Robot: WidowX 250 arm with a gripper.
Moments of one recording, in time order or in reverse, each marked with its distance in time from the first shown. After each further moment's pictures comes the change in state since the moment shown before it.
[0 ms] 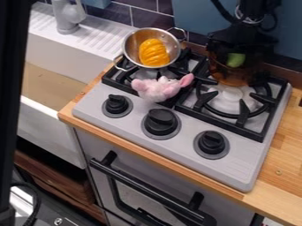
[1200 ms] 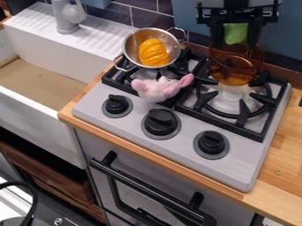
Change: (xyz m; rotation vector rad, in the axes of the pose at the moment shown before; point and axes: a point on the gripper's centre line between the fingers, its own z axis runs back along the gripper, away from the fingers) arm -0.016 0.022 0.080 -0.190 0.040 -0.078
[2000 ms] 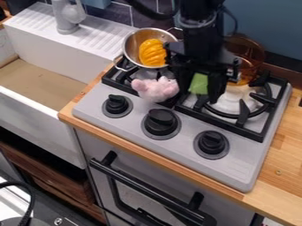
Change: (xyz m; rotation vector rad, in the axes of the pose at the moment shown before) arm -0.077 0.040 -0.018 -0.025 0.138 -0.346
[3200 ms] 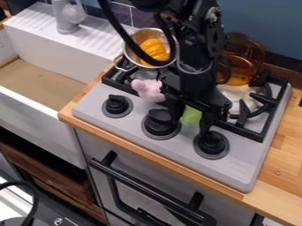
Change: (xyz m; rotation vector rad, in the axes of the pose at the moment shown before) arm -0.017 -0.006 -0.042 0.096 -0.007 -0.042
